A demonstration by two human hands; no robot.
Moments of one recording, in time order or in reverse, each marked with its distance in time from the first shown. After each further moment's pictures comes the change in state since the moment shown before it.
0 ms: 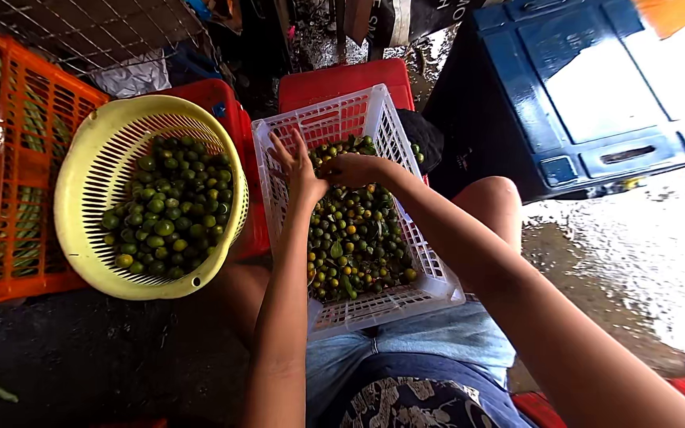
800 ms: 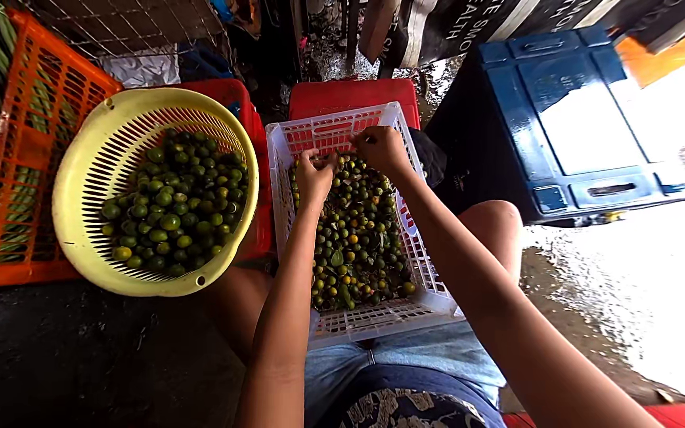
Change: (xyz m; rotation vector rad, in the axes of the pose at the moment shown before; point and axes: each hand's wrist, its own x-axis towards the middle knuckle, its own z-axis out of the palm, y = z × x) left_hand 0.011 -0.001 0.010 -0.749 0.054 -0.194; right_hand -0.009 0.007 -0.026 0.206 0.717 0.224
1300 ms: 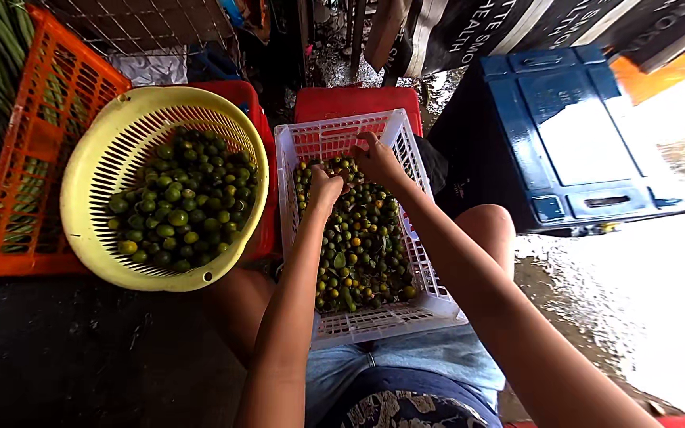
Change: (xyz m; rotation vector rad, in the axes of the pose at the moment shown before) left_hand -0.004 -0.006 0.008 -0.066 -0.093 -0.249; right_hand 0.003 0.007 0.021 -0.060 -0.136 -0.005
